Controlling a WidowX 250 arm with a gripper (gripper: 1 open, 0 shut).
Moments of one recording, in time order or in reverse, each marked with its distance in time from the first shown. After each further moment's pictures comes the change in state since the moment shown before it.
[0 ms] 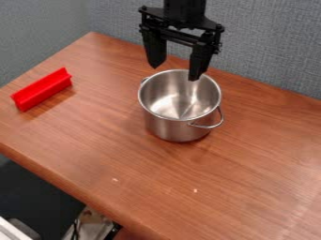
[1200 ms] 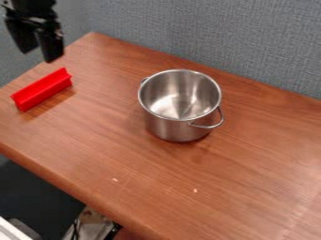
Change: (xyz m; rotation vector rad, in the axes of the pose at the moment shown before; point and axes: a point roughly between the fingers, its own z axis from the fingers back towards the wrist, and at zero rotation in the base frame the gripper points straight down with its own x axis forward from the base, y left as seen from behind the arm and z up) arm -0.046 0.201 -0.008 -0.032 -0.069 -0.046
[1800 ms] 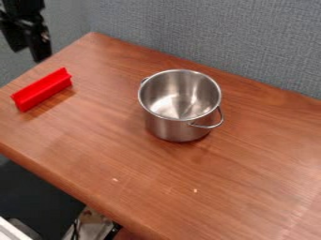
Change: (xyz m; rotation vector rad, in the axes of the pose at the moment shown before) arm 0.020 0.022 -0.031 0.017 0.043 -0.058
